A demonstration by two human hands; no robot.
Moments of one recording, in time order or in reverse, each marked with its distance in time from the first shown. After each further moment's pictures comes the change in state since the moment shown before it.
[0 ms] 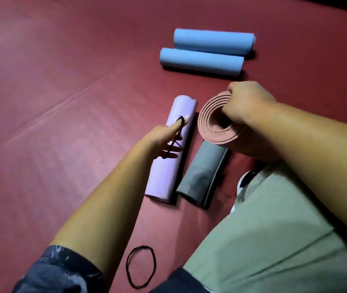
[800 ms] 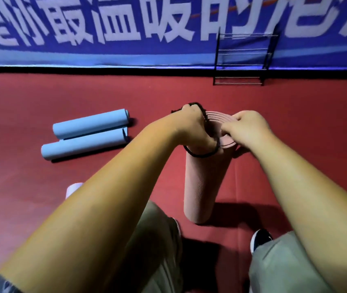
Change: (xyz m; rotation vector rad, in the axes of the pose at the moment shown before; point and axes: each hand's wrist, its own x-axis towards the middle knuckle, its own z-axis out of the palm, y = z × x) left_hand -0.119 0.281 0.412 1.230 -0.176 1.024; right_hand -0.107 0.369 -0.144 0.803 0.422 0.625
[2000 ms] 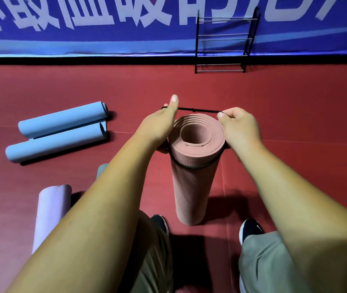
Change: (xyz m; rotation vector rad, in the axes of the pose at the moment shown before) left_hand 0.037 -0.038 0.055 -0.625 0.085 -0.383; right_hand 0.047 0.075 0.022 0.224 0.291 -0.087
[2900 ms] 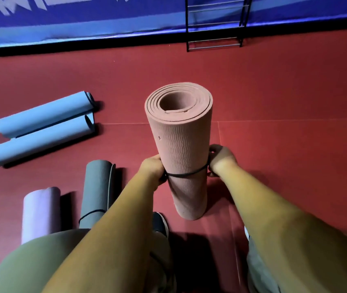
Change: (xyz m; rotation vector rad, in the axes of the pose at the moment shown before) left_hand 0.064 -0.143 0.119 -0.407 -0.116 -0.446; right_hand 0.011 0.159 0.088 -0.053 -0.288 0.472
